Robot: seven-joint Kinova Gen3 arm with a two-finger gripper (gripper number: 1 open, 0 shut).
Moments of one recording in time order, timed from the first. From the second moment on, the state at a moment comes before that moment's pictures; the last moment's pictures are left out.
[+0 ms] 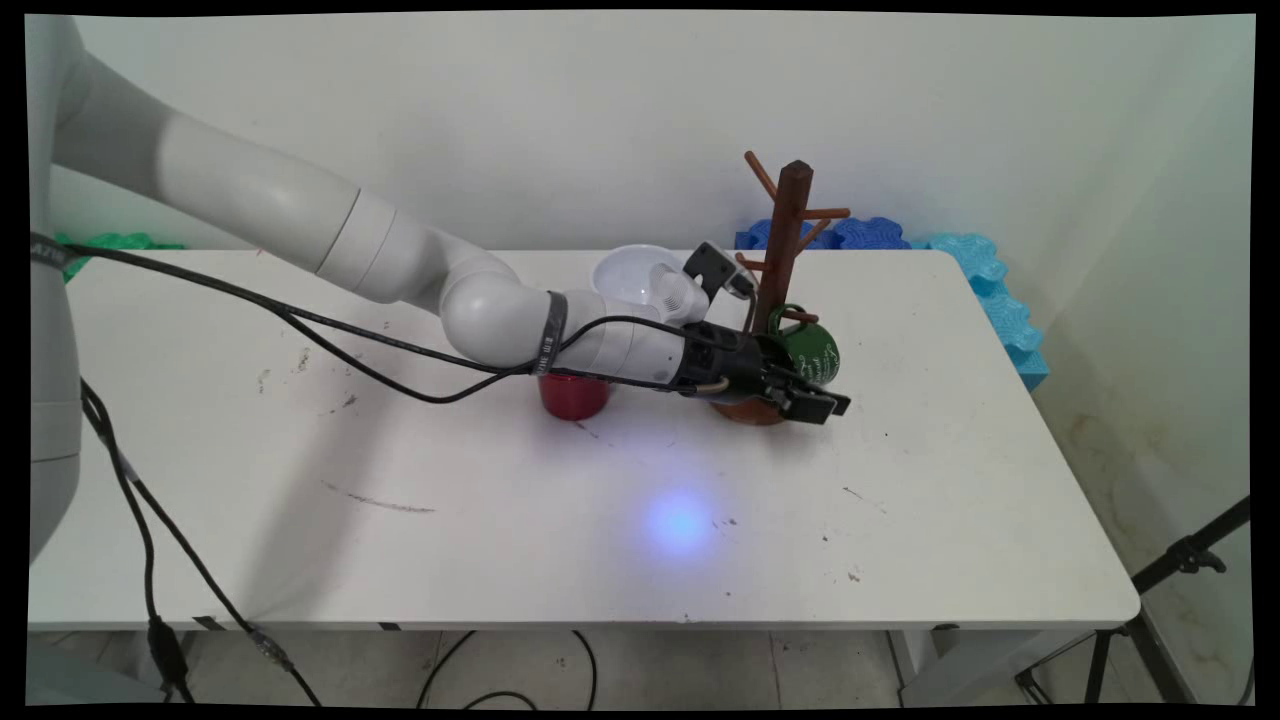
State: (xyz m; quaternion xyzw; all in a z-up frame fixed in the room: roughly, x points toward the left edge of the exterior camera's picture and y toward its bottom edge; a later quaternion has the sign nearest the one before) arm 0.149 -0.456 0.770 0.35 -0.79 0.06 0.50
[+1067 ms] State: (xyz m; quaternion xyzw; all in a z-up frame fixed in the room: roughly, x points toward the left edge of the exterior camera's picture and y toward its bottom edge) arm 0.153 -0.447 0.785 0.33 -0.79 0.07 0.51
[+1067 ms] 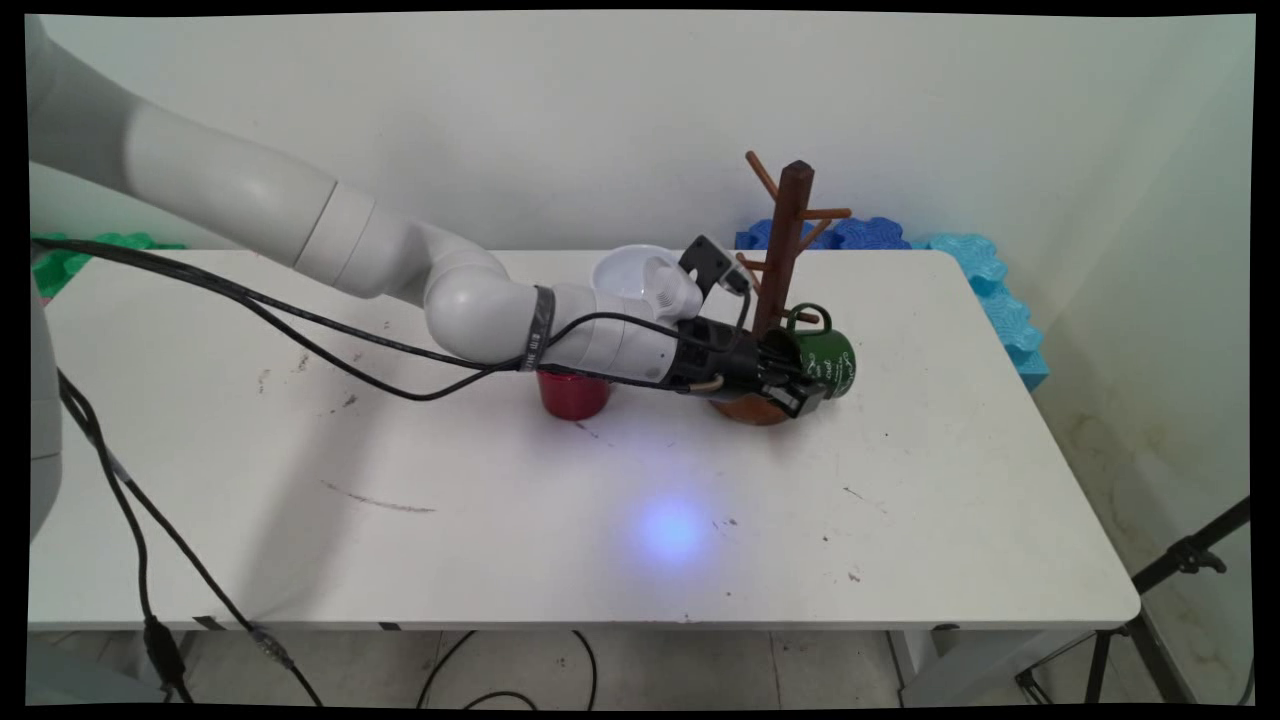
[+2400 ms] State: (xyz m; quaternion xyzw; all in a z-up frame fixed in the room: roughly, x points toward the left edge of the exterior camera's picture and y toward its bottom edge) arm 0.156 -0.408 0.844 0.31 -0.81 0.04 0.49
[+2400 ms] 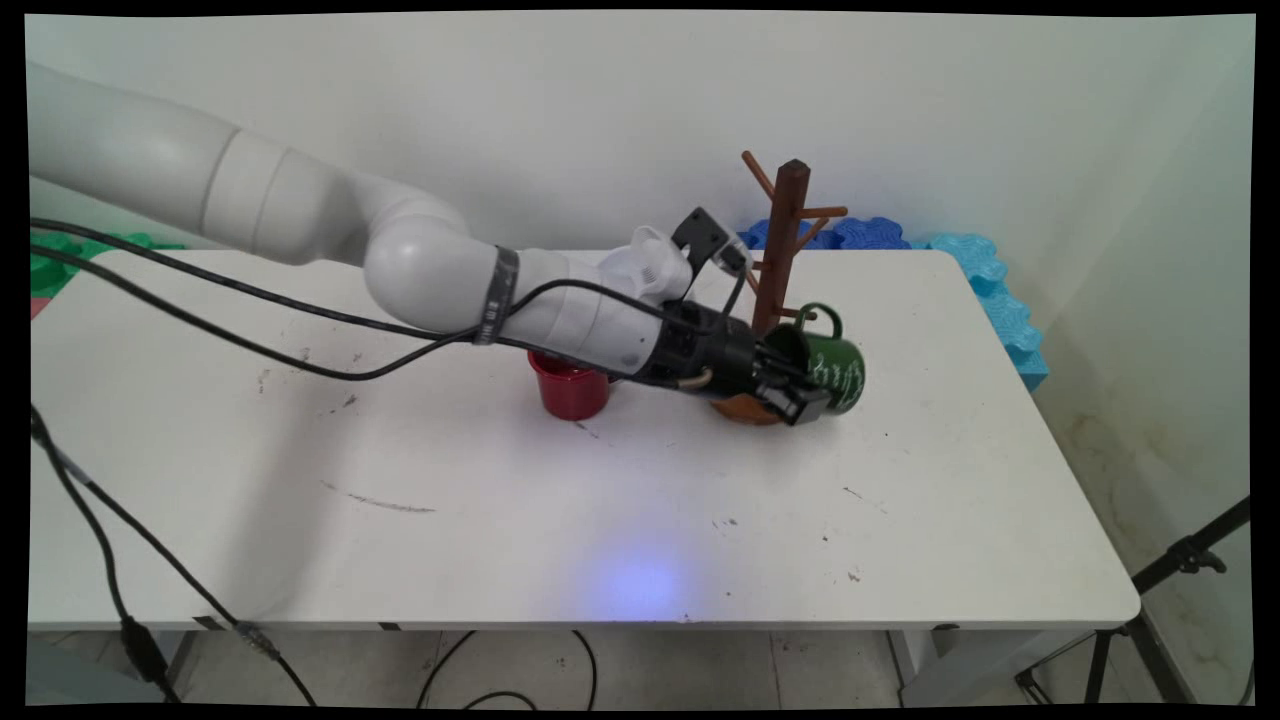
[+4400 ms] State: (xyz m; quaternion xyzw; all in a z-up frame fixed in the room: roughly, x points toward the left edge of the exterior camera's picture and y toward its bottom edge) arm 0.279 -0.360 0.922 0.10 -0.98 0.09 0.16
